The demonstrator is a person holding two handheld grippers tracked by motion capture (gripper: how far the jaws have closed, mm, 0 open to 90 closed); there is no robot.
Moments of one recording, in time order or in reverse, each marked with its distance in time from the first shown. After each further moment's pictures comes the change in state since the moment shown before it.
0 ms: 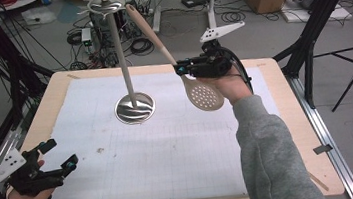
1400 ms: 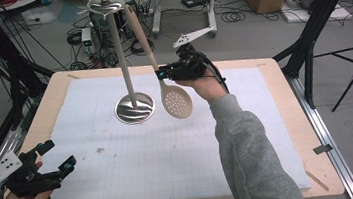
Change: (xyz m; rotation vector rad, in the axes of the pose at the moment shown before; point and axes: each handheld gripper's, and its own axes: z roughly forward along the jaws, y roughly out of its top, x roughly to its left) left arm -0.003 0.003 -0.006 -0.031 -0.014 -0.012; right arm 0.000 0.003 0.060 0.073 0.008 0.017
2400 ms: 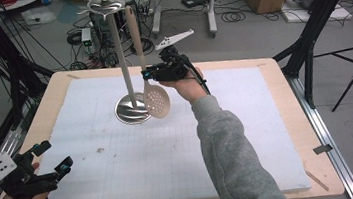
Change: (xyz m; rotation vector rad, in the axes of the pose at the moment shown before) left arm 0.000 0.002 -0.007 -0.016 0.011 0.002; right arm 0.003 0.006 0.045 -0.010 -0.033 0.001
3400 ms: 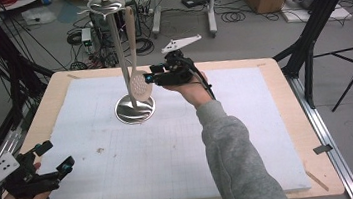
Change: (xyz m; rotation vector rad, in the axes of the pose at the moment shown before) left arm 0.001 -0.003 0.005 0.018 0.000 -0.001; right arm 0.003 -0.014 -0.014 -0.064 -0.034 -0.001
